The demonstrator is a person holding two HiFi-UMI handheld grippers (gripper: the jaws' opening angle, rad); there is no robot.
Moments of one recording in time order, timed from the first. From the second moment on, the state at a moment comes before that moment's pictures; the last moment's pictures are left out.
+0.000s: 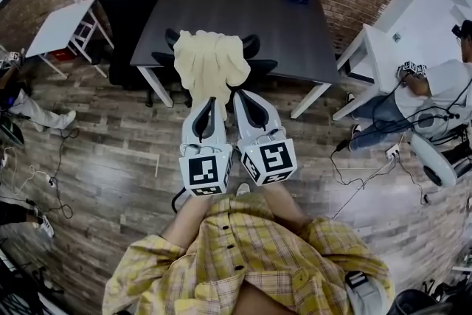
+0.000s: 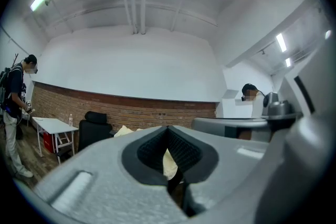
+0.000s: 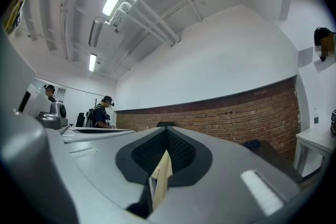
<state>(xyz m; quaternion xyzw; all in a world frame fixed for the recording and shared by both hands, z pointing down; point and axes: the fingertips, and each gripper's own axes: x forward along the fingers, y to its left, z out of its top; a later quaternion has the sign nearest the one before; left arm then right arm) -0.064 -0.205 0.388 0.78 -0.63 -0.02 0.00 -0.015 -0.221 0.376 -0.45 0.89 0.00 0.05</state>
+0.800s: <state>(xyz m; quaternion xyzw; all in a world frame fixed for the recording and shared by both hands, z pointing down) -0.069 -0.249 0.386 0.77 -0.64 -0.01 0.01 -0.014 -0.264 0.382 -0.44 0.90 -0.01 0.04</state>
